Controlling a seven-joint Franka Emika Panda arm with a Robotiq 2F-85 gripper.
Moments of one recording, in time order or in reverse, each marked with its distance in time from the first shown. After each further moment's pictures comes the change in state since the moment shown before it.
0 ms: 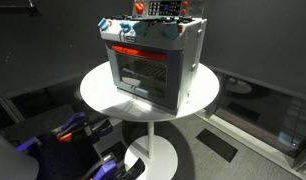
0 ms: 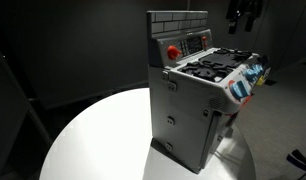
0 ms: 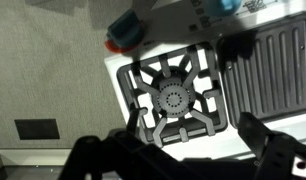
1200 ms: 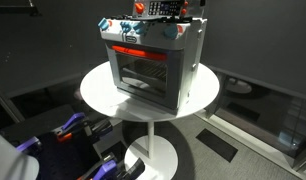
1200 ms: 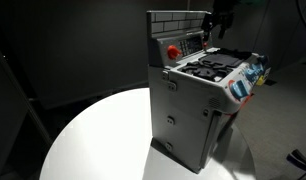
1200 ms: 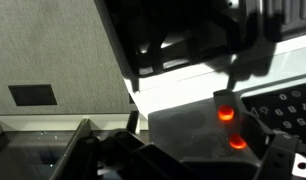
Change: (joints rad) arm 0.000 0.226 -0.007 0.159 -0.011 0.228 0.004
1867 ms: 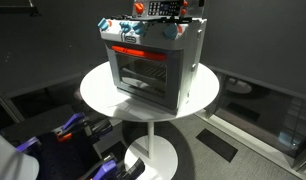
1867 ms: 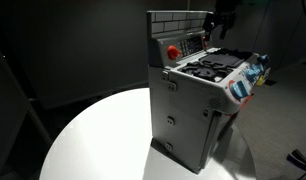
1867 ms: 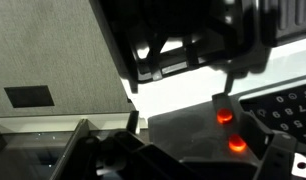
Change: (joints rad) arm -0.006 -0.031 0.000 -0.048 0.023 0.031 -0.001
